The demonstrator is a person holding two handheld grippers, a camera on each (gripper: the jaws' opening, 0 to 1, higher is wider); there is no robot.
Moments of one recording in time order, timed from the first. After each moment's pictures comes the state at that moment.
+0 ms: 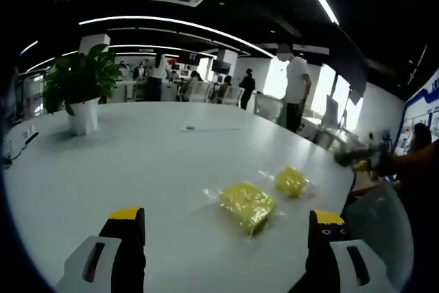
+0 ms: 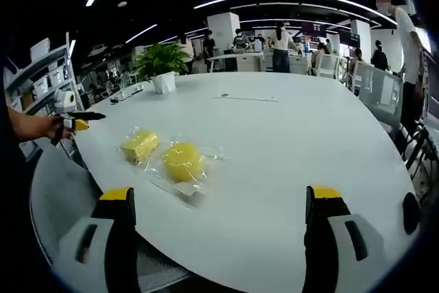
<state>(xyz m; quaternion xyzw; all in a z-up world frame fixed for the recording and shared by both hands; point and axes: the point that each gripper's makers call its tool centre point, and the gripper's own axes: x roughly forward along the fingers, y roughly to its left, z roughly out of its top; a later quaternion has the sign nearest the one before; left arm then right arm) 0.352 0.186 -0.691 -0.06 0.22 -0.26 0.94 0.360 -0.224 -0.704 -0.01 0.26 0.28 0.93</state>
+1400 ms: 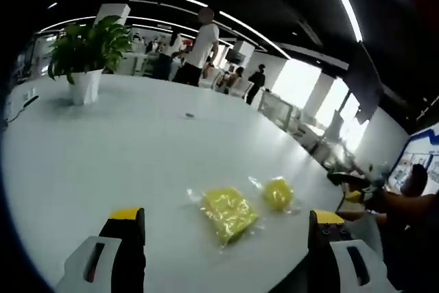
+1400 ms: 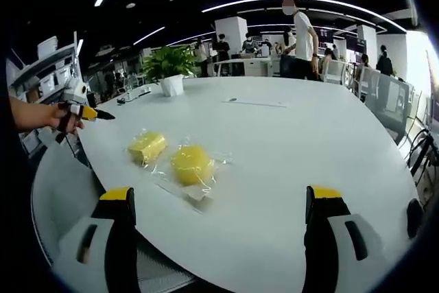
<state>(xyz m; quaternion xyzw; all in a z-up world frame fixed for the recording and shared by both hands) 0.365 0.160 -0.682 -0.14 0.29 -0.25 0.91 0.357 -0.210 -0.699 -0.01 0.24 0.30 0.92</state>
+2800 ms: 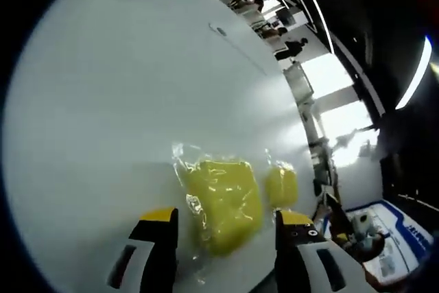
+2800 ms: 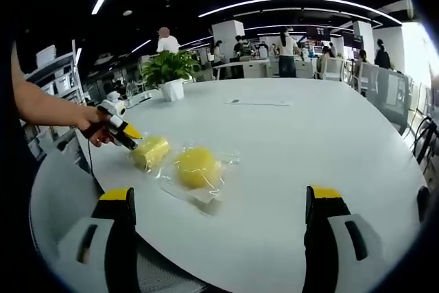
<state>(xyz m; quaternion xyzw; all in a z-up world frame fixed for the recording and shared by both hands) 0.406 0.101 -0.778 -0.33 0.50 -0.24 0.77 0.357 -0.195 -0.709 0.01 0.23 0.29 0.93</state>
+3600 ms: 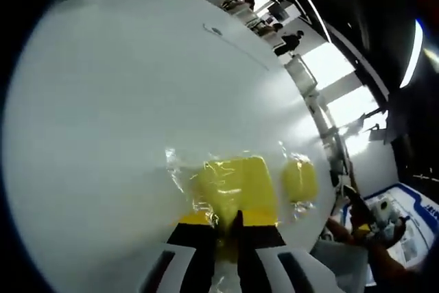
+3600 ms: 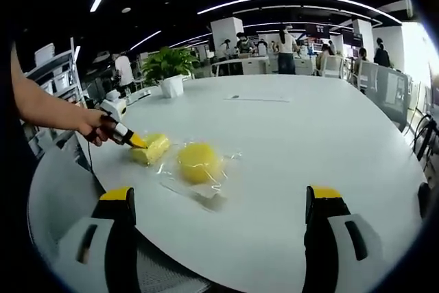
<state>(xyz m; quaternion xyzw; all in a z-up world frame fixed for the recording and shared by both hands) 0.405 0.107 -0.800 -0.25 0.49 -0.24 0.80 0.353 -0.189 -0.715 0.01 0.24 0.29 0.93</state>
